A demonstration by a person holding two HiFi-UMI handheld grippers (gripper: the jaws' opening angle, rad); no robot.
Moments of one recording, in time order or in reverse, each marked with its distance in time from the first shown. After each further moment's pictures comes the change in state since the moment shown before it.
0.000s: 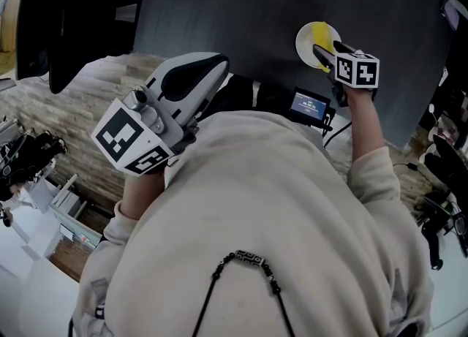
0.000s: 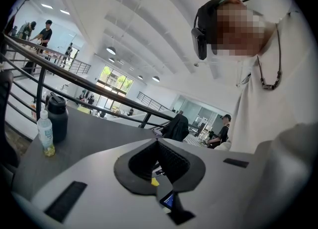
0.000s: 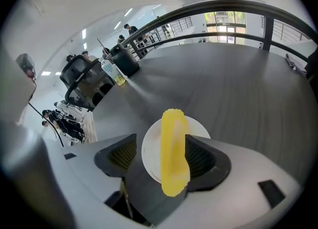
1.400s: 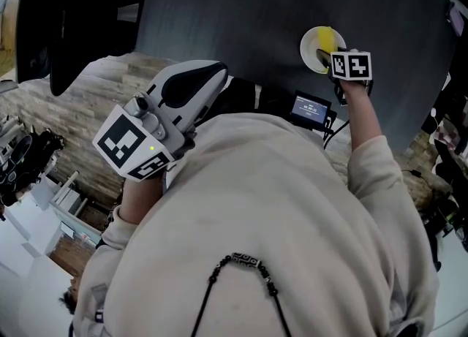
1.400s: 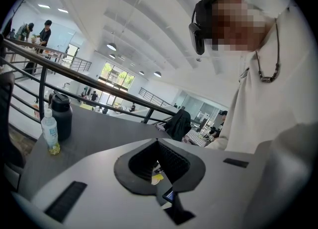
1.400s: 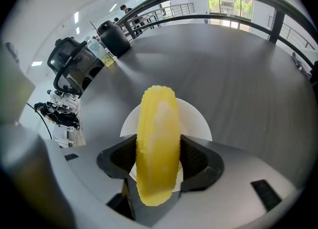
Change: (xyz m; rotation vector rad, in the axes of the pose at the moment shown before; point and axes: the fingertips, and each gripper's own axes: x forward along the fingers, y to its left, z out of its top) left arm -0.002 0.009 -0.007 0.009 0.055 0.022; right arm 0.036 -0.034 -0.025 -0.041 0.168 -0.097
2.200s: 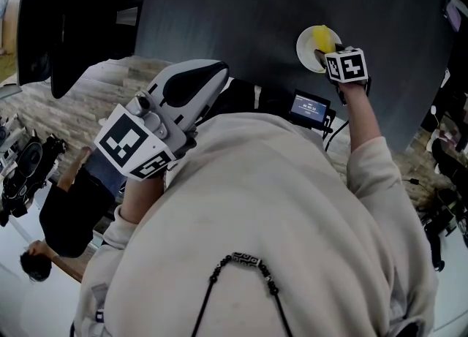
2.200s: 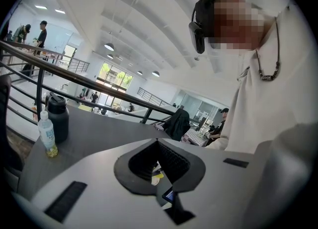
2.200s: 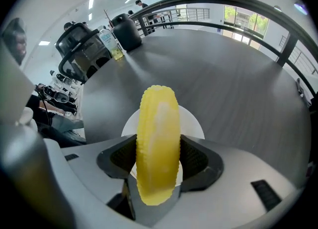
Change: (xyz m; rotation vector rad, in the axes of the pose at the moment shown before) left arm 0.007 -0.007 0.004 0.020 0.006 -0.012; right arm -0.013 0.006 0.006 -0.159 0.010 -0.046
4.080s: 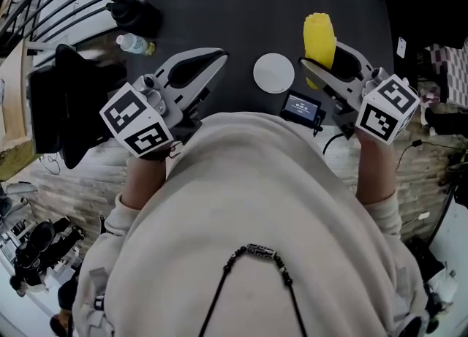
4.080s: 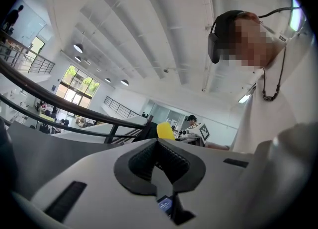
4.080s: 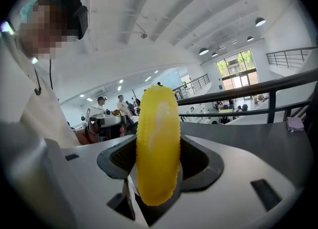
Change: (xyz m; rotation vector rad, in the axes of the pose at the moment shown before) left arm 0.037 -0.052 0.086 0.121 -0.131 -0.390; right arm -0.361 0.117 0.109 0.033 -0.873 0.249
